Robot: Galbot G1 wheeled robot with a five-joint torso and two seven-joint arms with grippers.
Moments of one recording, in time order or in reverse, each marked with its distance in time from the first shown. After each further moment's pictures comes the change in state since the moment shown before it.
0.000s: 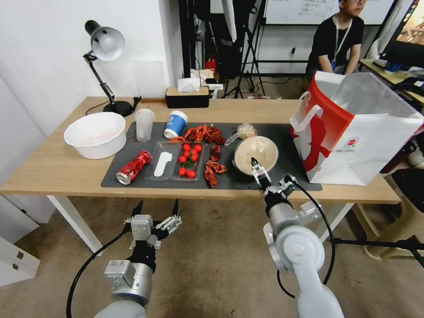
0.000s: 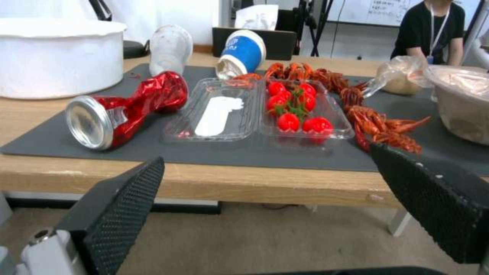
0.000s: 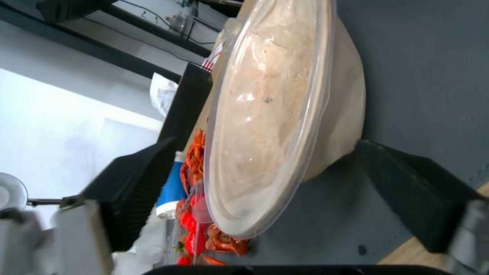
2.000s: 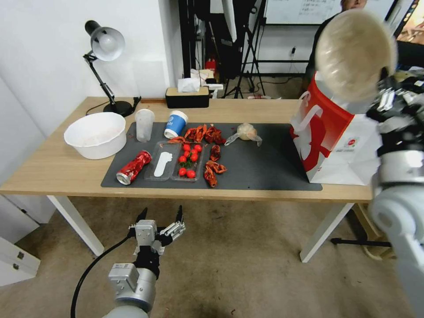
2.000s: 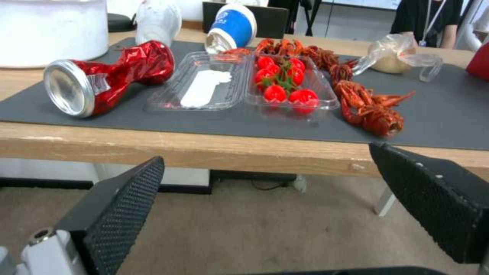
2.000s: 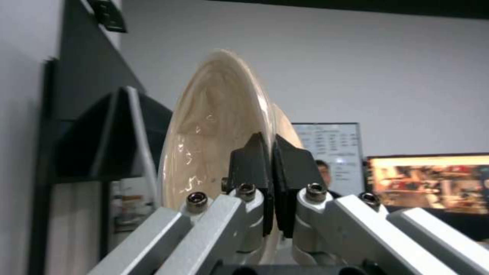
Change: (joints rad) left arm 0.034 -0.017 0.011 -0.005 -0.005 0.032 0.022; right arm 0.170 -0.647 0.337 0.077 -0.555 0.188 -0.092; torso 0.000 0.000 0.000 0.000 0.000
